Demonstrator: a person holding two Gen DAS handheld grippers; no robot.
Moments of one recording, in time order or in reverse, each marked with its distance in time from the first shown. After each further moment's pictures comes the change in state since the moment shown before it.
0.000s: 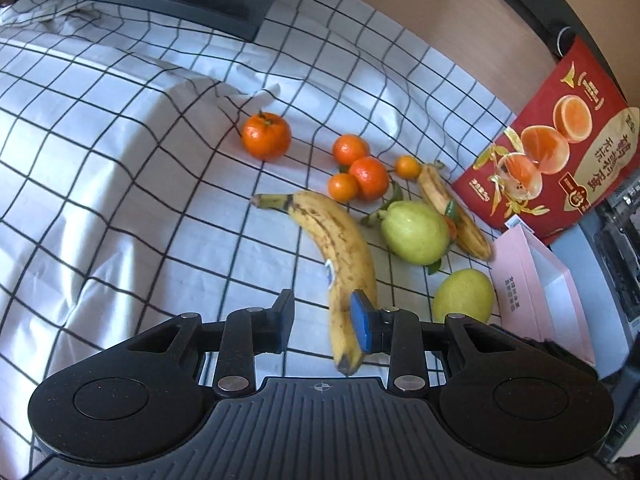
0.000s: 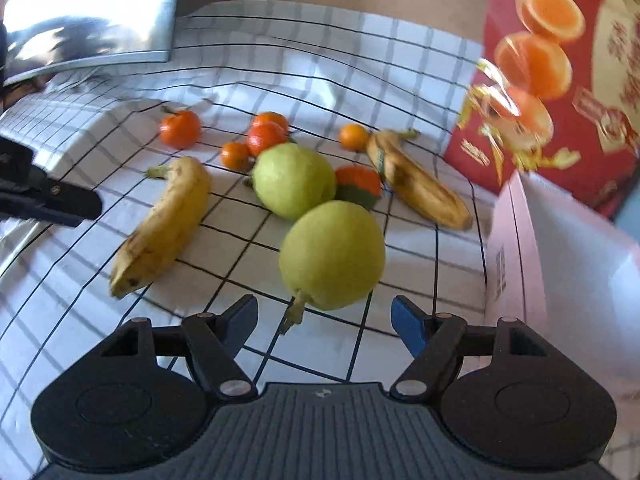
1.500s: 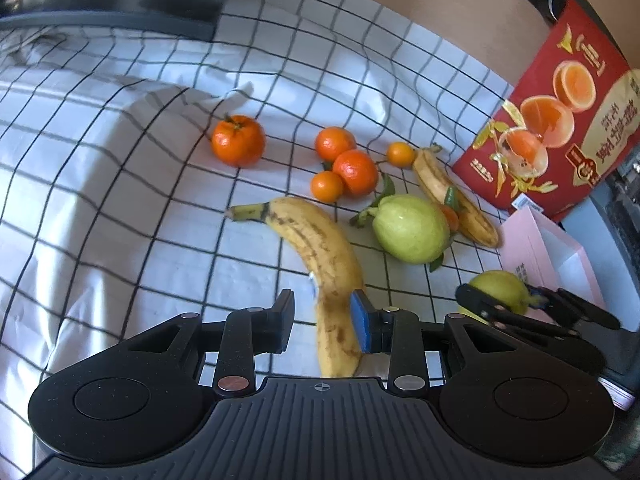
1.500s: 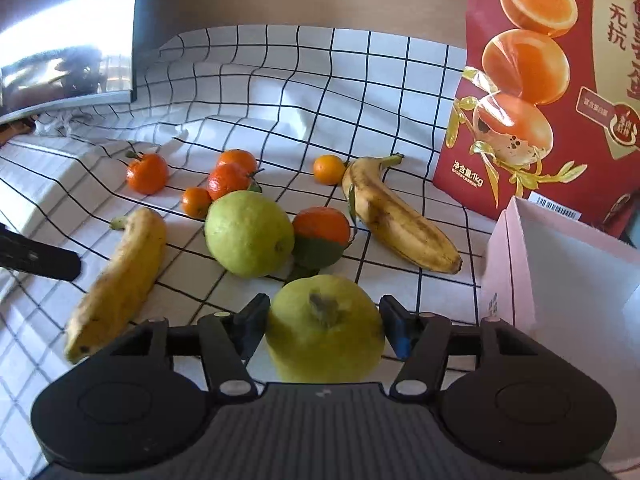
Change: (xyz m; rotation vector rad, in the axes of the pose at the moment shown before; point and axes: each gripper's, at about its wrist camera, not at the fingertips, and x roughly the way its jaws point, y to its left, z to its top) left arm 0.026 -0.021 0.013 0.106 0.034 0.045; right arm 0.023 -0.038 0.025 0.039 -0.066 0.071
